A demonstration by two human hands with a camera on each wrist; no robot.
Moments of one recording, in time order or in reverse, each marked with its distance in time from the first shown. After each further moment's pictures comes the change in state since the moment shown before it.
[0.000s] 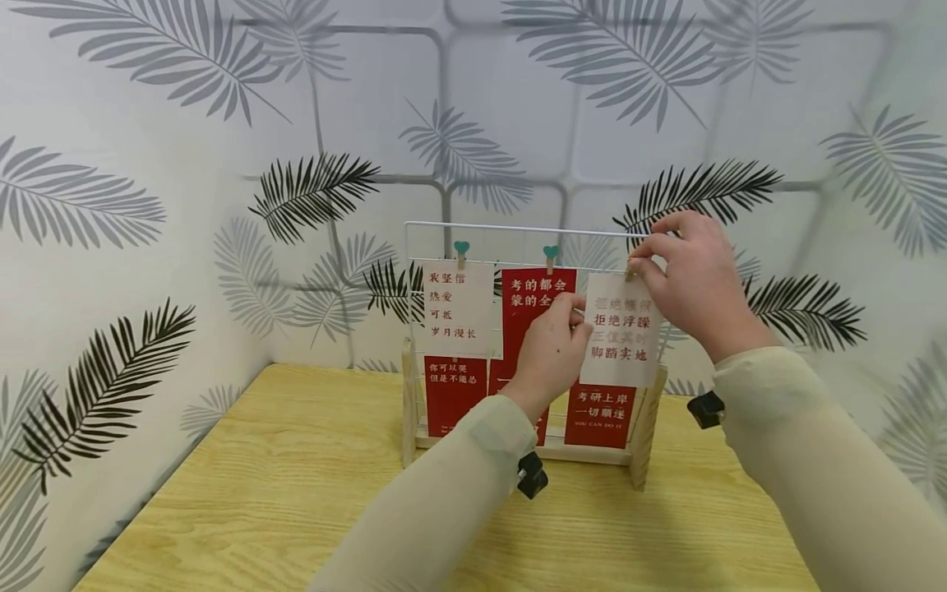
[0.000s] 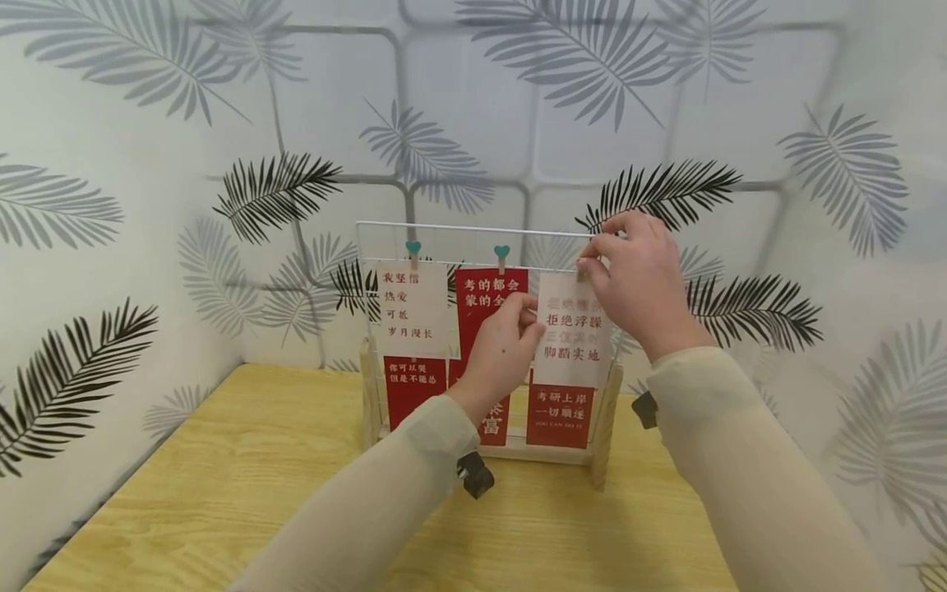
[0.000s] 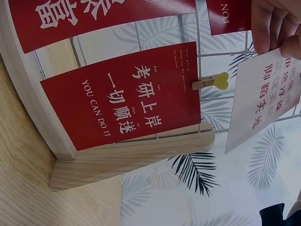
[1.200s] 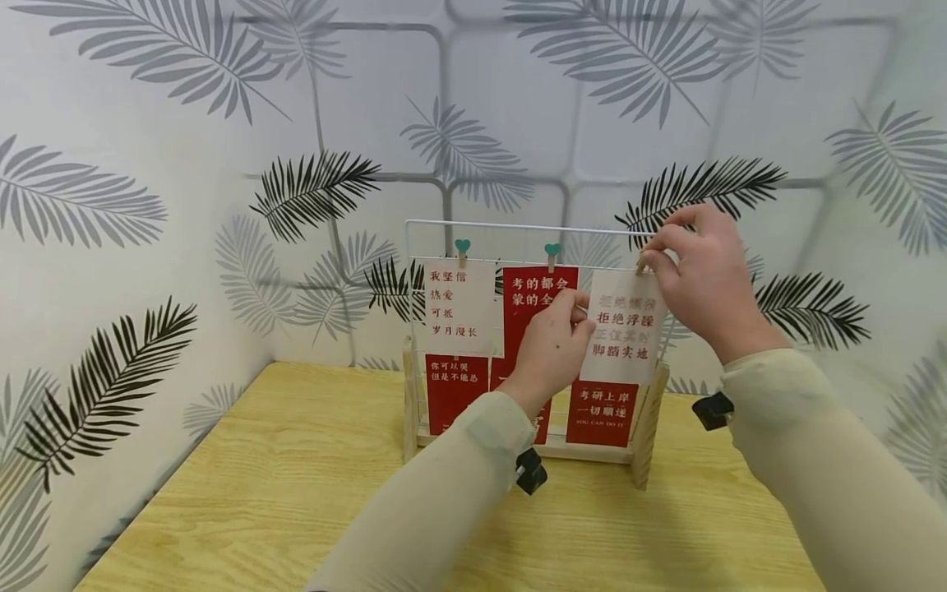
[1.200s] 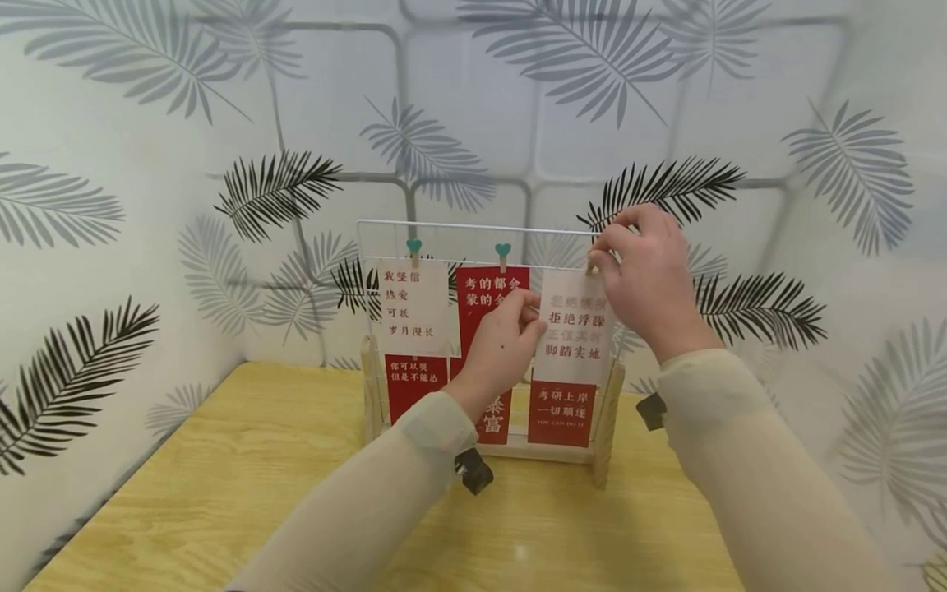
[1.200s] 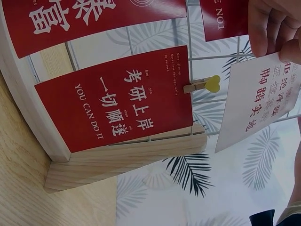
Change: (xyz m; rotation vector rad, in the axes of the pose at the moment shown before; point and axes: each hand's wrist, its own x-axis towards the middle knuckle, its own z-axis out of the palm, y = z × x) left_hand 0.001 0.003 -0.006 0.016 -0.028 0.022; right_hand -0.003 0.003 -0.002 0.088 0.069 0.025
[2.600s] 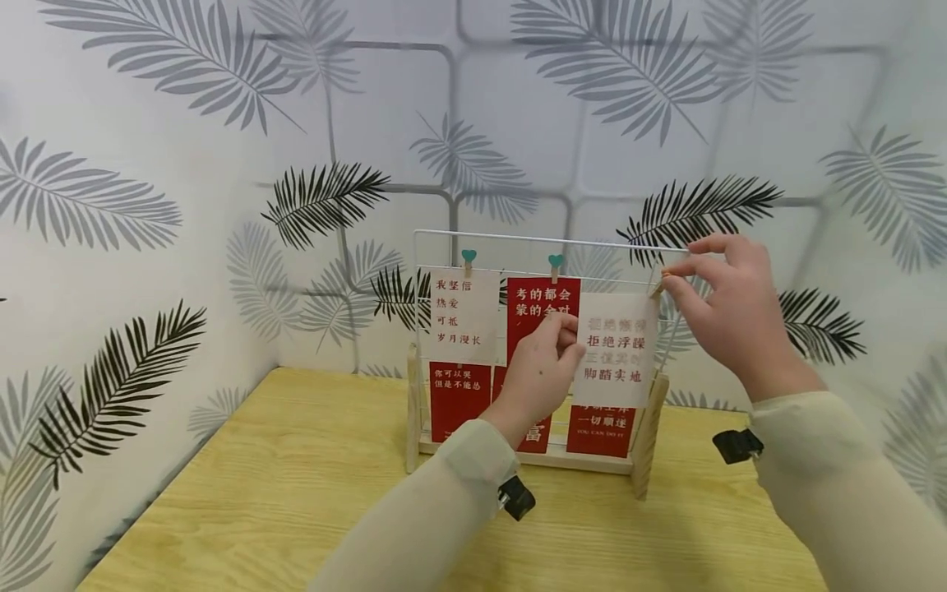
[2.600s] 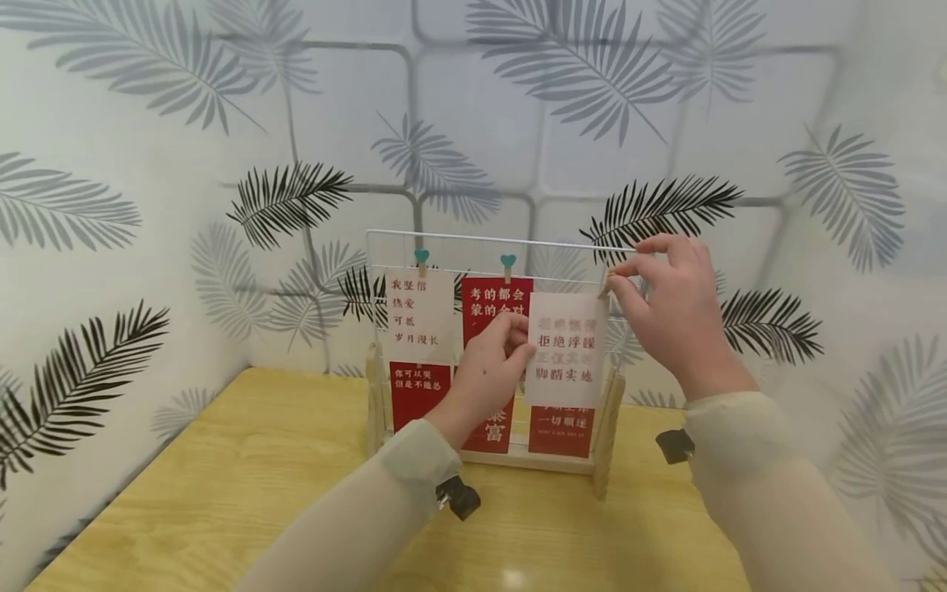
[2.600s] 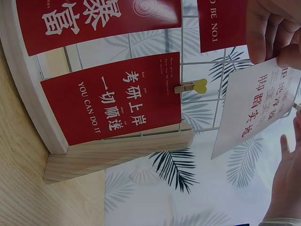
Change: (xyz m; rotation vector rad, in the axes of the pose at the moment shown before) left_hand -0.026 -0.007 -0.017 -0.092 -0.007 0.045; right_hand -0.026 0.006 -0.020 0.051 0.008 0.036
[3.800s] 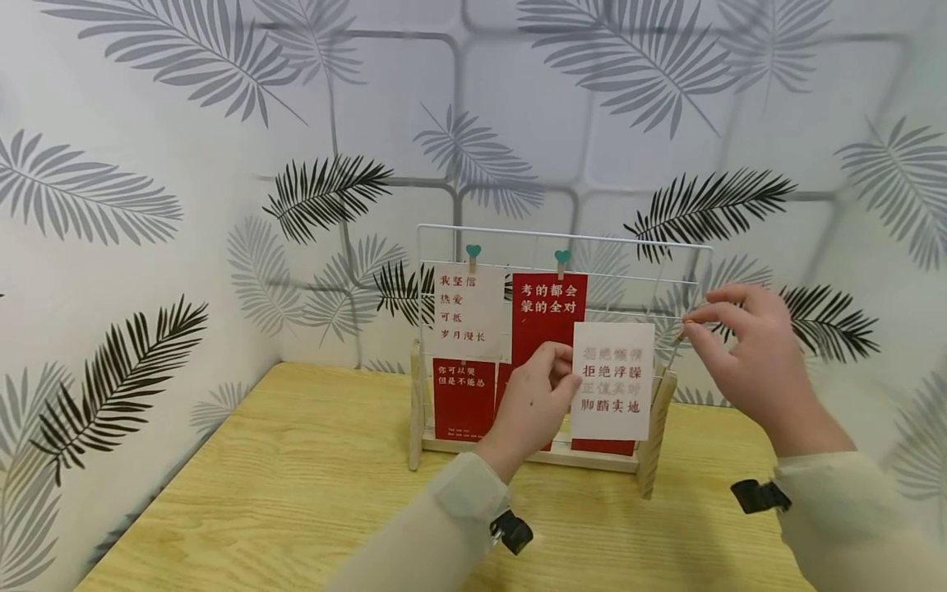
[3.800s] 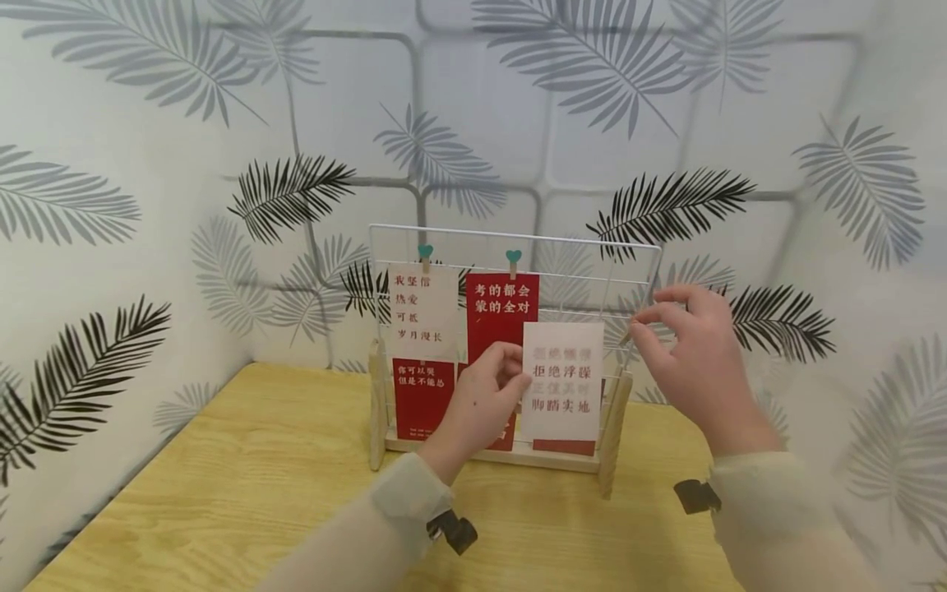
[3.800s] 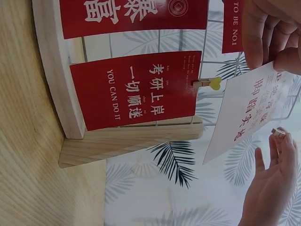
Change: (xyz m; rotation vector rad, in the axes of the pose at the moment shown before) left_hand -0.033 -0.015 0.002 -0.027 0.011 -0.093; right_hand -0.051 0.018 0.009 0.046 -0.039 0.043
